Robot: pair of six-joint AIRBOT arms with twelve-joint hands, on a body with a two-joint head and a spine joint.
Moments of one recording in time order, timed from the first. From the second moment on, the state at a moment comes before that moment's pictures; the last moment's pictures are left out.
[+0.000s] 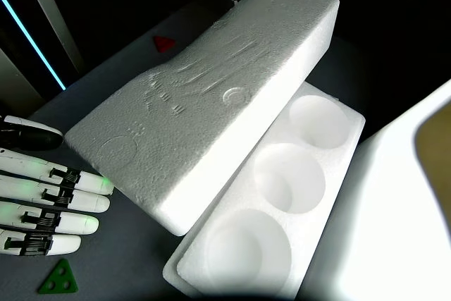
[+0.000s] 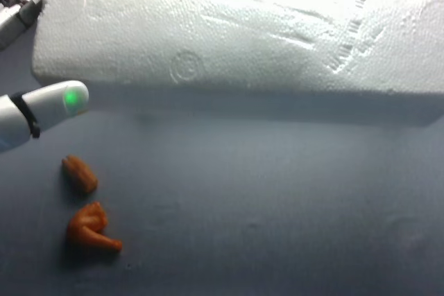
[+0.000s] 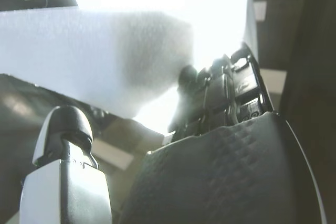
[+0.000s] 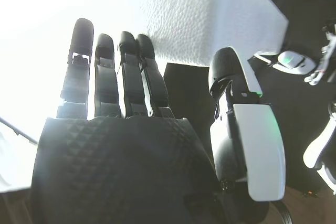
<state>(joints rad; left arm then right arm) 1.07 -0.84 0.97 -0.33 -1.35 0.47 -0.90 -0.62 0.77 0.27 1.15 -0.83</state>
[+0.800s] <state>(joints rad) 1.20 -0.93 0.97 -0.31 -1.31 0.39 -1.10 -0.67 0.79 0.31 1.17 -0.73</state>
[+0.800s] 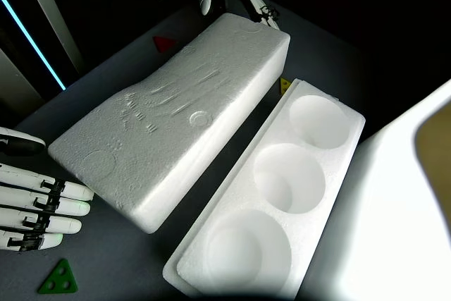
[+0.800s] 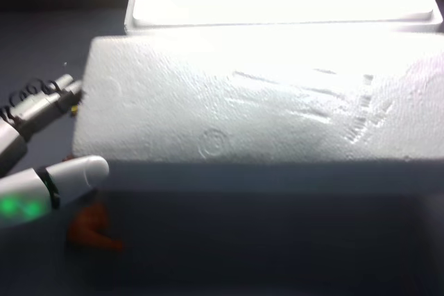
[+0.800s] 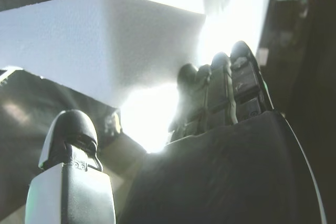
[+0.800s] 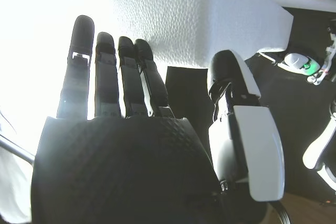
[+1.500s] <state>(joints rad) 1.20 -0.94 1.00 -0.30 -1.23 0.41 -1.12 -0.73 0.87 0.37 1.12 -0.71</state>
